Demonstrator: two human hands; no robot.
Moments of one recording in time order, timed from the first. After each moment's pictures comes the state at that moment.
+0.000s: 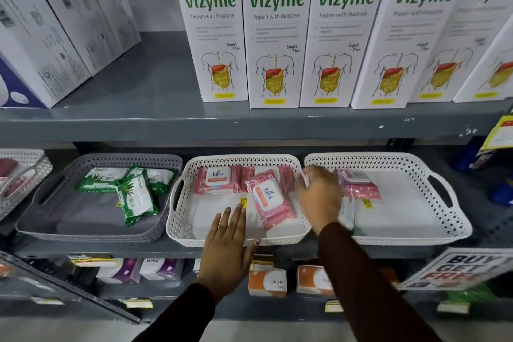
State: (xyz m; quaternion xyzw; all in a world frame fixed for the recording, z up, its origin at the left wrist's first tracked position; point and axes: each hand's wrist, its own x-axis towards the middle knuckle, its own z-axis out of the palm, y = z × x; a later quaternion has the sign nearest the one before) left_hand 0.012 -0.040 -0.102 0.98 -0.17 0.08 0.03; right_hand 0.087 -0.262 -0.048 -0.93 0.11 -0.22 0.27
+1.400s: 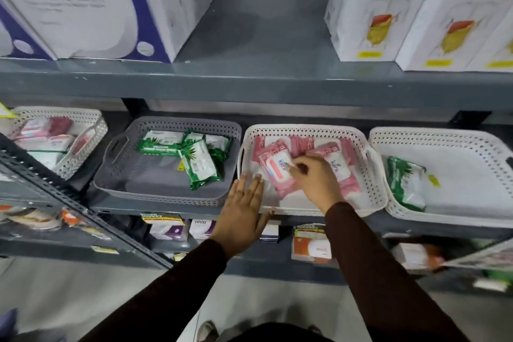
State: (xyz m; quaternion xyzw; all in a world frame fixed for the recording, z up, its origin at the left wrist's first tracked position) left_hand 0.024 0.097 -0.097 0.97 -0.21 0.04 0.06; right_hand 0.087 -0.109 -0.066 -0.92 0.00 -0.05 0.38
